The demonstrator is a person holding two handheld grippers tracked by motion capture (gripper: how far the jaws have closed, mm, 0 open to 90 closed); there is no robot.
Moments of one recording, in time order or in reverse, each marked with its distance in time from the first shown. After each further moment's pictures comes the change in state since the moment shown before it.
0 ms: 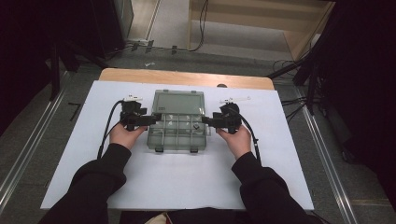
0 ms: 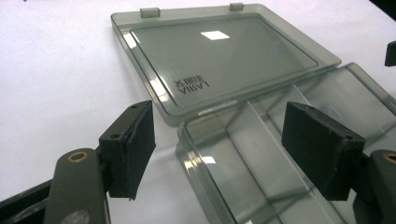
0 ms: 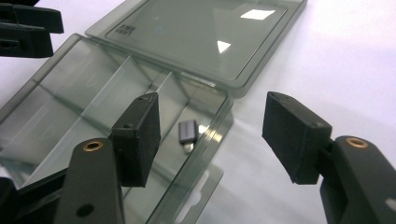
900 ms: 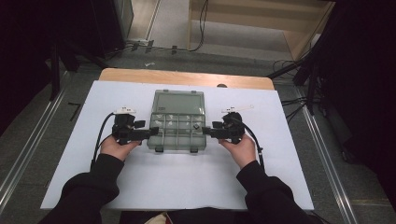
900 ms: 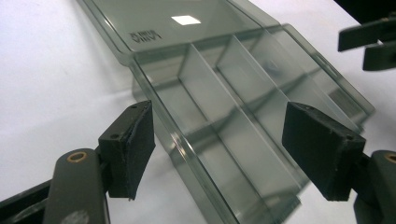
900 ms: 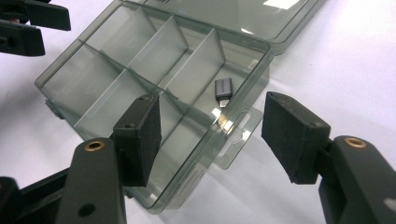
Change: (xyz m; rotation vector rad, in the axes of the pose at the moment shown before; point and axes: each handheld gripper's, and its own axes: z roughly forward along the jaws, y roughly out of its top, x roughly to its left) left arm -0.012 -0.029 -0.038 0.033 -0.120 0.011; right arm 0.012 -0.025 -0.020 0.034 0.085 -0.041
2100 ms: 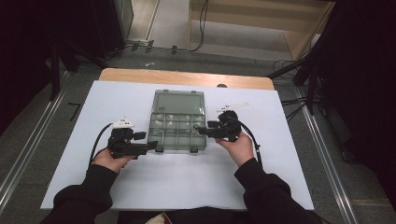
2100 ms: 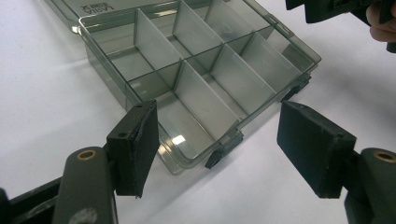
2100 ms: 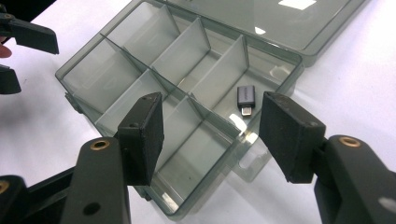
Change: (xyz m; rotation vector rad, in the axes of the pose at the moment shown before) left arm -0.024 -0.026 -0.026 0.038 -0.072 0.093; right arm 0.009 0.009 0.003 0.026 0.043 -0.067
